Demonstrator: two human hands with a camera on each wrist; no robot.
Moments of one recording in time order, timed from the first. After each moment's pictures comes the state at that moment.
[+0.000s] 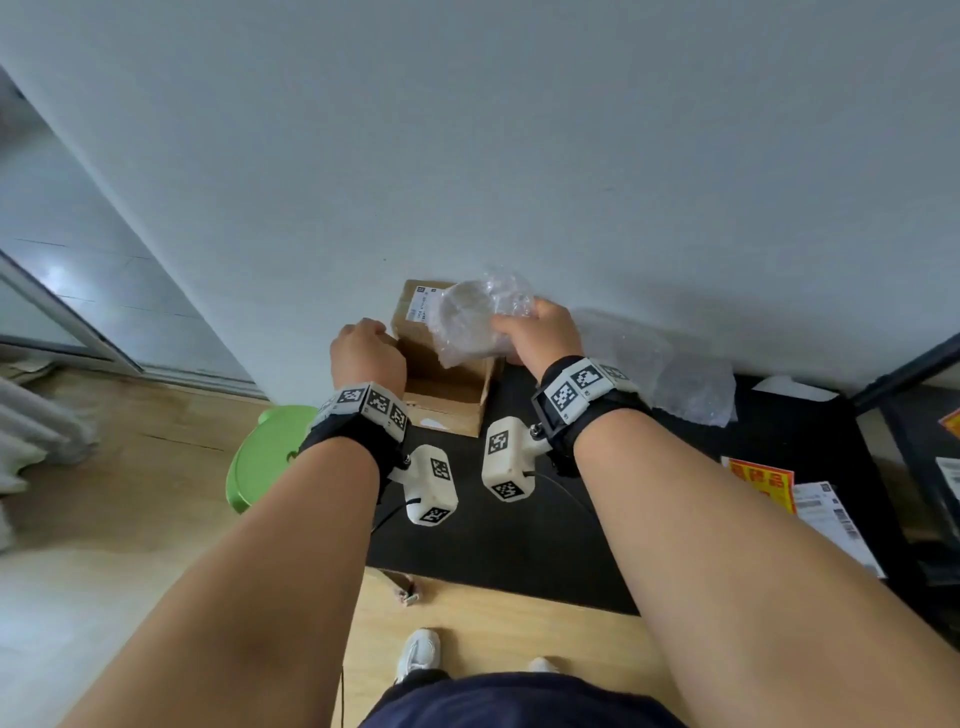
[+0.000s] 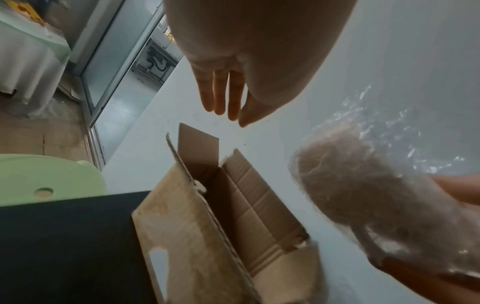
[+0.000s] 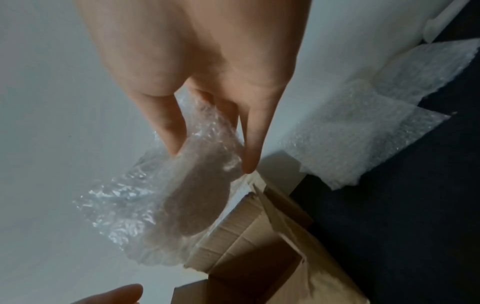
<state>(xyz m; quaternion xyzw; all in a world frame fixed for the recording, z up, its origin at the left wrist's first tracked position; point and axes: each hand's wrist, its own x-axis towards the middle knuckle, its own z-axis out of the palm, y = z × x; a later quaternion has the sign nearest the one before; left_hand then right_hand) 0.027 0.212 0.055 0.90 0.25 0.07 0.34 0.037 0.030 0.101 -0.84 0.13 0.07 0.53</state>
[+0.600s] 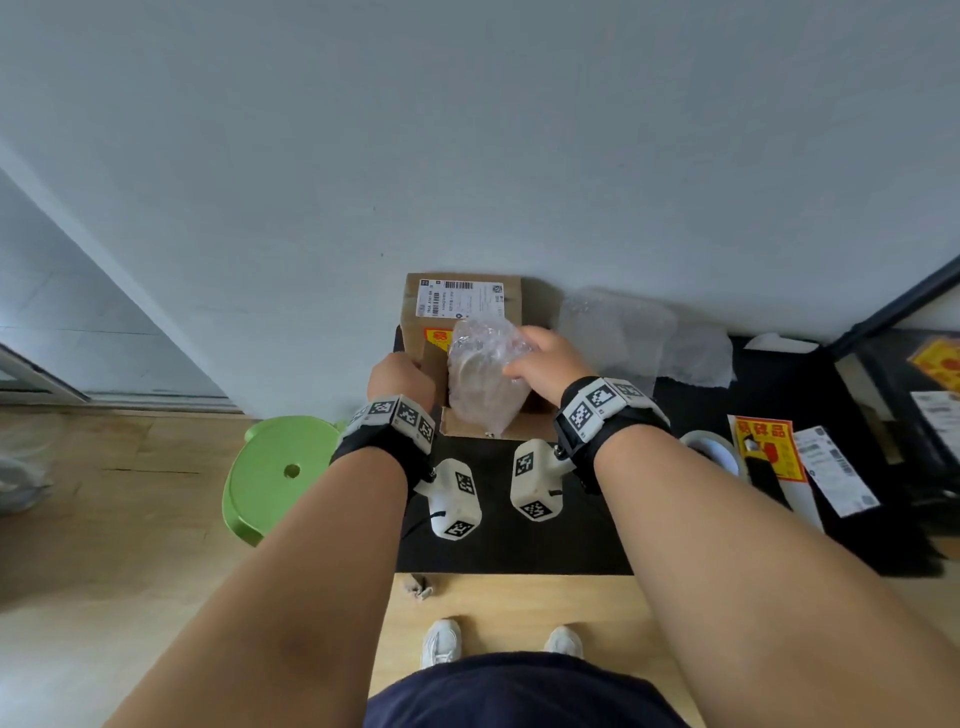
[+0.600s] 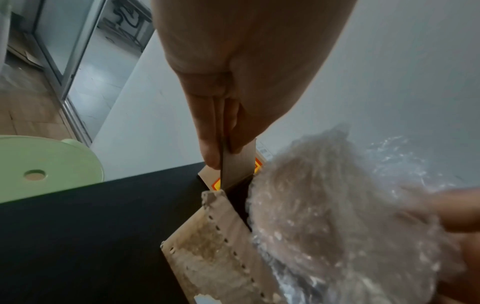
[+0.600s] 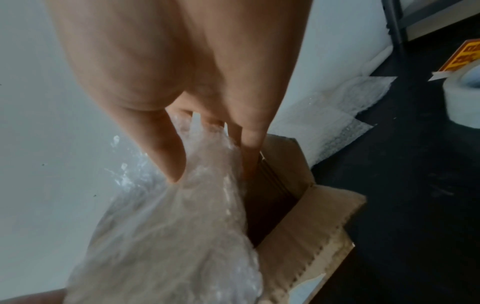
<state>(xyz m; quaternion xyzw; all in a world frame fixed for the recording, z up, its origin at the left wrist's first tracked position) 0.033 0.237 0.026 0.92 0.15 -0.11 0.35 0.014 0.066 0.075 -0.87 0.12 0.15 0.46</state>
